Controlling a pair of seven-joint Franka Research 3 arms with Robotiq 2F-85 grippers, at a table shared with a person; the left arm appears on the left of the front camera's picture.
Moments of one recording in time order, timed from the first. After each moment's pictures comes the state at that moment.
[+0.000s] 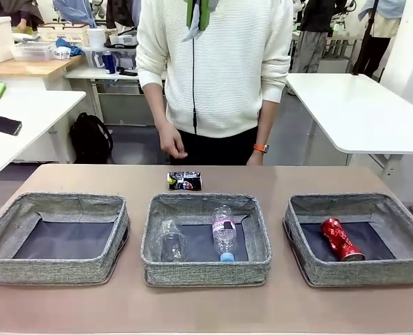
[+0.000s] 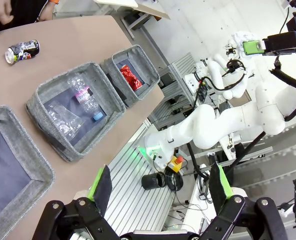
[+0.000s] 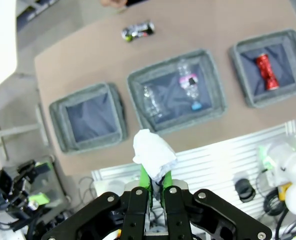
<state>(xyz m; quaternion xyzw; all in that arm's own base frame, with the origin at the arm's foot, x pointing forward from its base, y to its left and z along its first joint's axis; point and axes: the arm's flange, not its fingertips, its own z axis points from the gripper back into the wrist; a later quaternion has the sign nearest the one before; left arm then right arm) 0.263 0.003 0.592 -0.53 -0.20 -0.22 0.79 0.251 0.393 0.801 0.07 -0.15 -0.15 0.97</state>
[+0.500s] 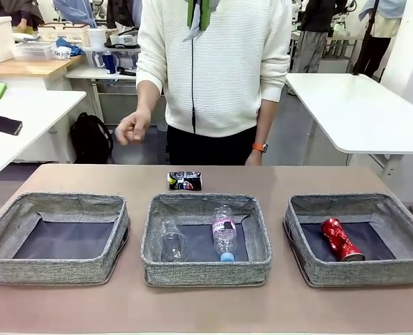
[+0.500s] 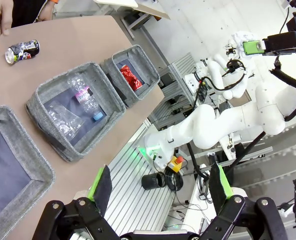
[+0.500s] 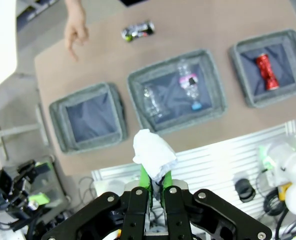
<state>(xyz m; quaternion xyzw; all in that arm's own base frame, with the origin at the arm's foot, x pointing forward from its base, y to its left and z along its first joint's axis) 0.263 0.003 0.592 -0.53 -0.20 -0.22 0.79 0.251 0.393 0.801 0.07 -0.15 -0.15 0.97</state>
